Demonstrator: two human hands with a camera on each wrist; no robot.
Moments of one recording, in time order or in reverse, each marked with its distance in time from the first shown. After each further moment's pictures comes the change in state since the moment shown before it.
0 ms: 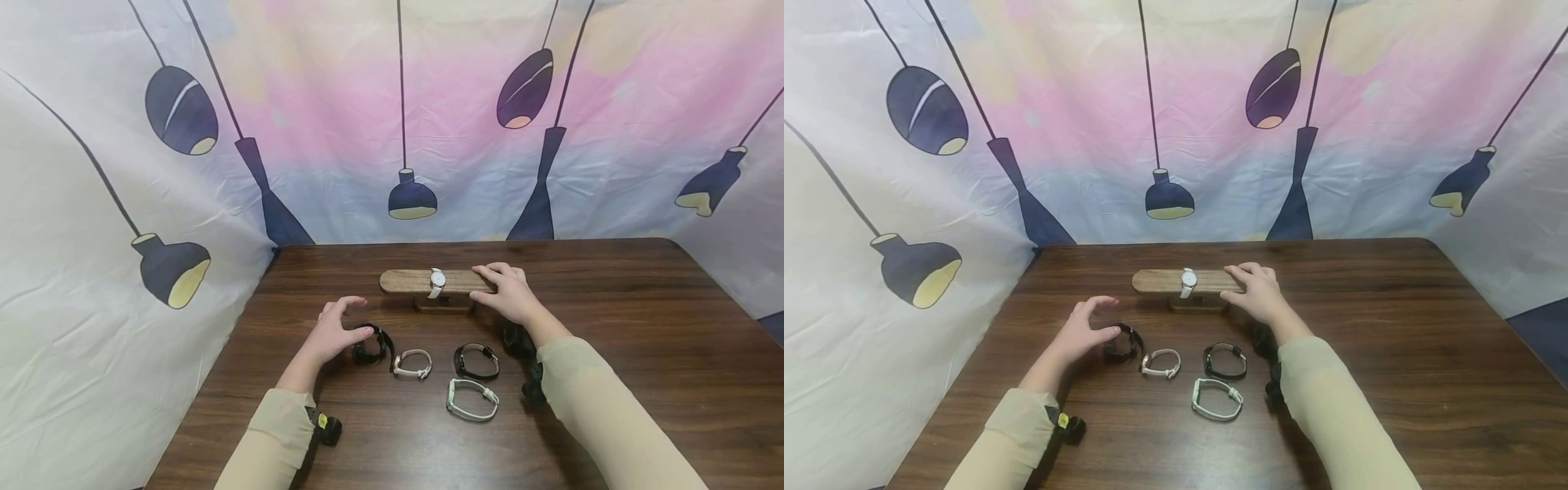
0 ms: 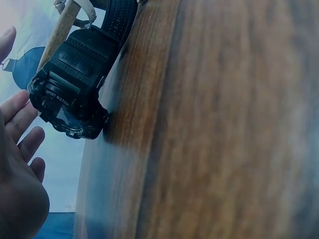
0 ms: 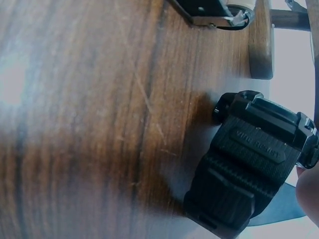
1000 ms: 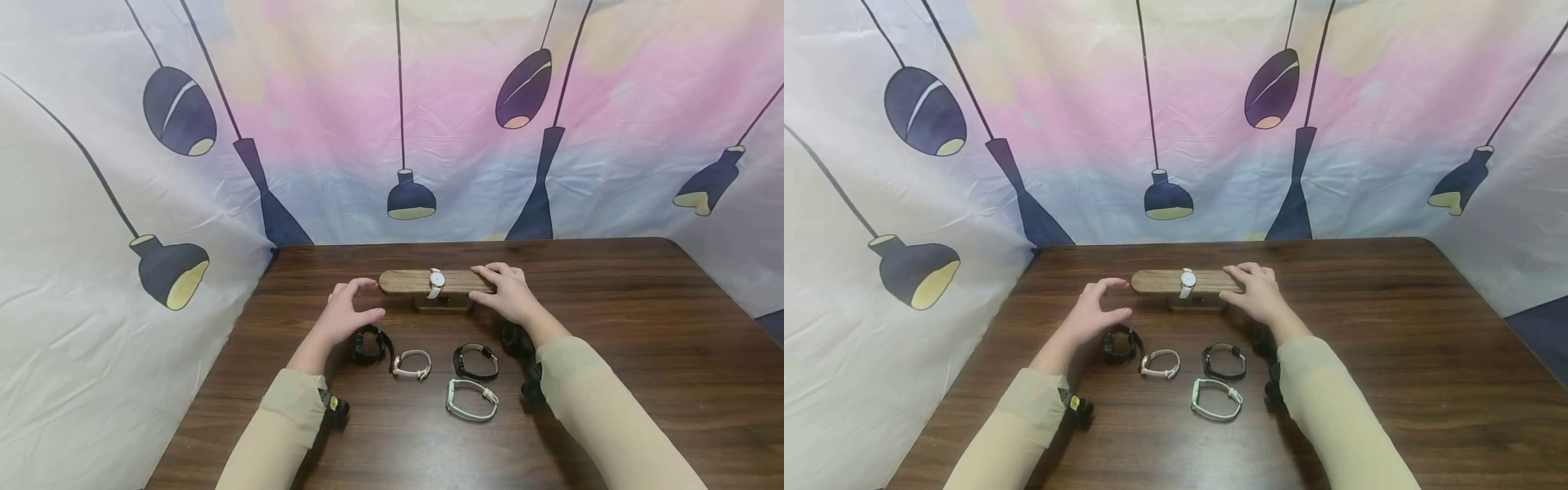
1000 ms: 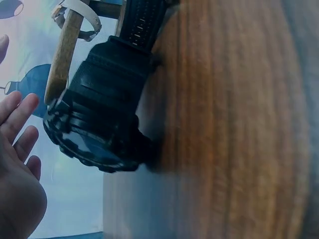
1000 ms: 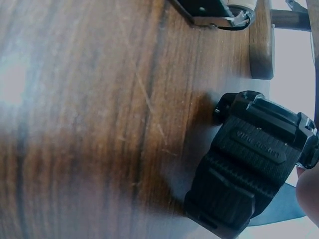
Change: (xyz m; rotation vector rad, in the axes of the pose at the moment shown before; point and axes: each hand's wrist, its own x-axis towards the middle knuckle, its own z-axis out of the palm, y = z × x) left_hand 0.024 0.028 -0.001 0.020 -0.003 0.056; right_hand 0.000 -0.001 0.000 -0.002 0.002 0.000
